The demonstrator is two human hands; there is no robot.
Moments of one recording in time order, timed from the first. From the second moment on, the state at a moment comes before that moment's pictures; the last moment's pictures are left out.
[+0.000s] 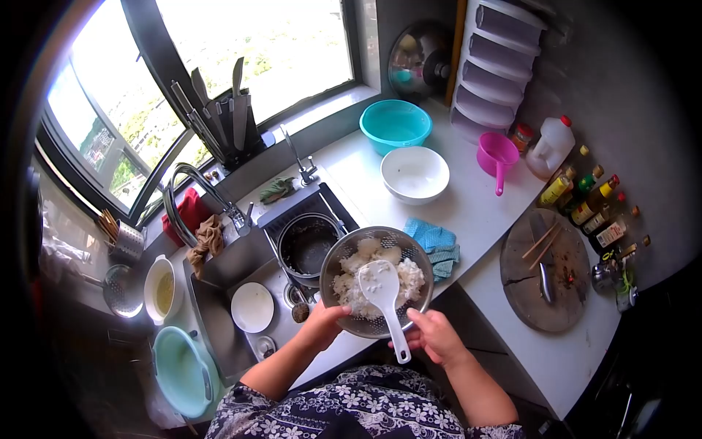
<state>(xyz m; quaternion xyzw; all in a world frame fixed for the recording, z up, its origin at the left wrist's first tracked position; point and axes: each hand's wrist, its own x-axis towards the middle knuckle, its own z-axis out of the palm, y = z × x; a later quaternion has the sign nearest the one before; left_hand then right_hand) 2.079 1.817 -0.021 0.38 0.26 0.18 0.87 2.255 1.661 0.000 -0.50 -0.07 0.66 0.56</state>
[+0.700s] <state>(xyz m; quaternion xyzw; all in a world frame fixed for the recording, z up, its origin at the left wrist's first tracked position) 1.939 1.765 -0.021 0.21 0.45 0.44 0.75 2.276 1.810 -0.028 -0.68 -0.70 0.15 0.16</state>
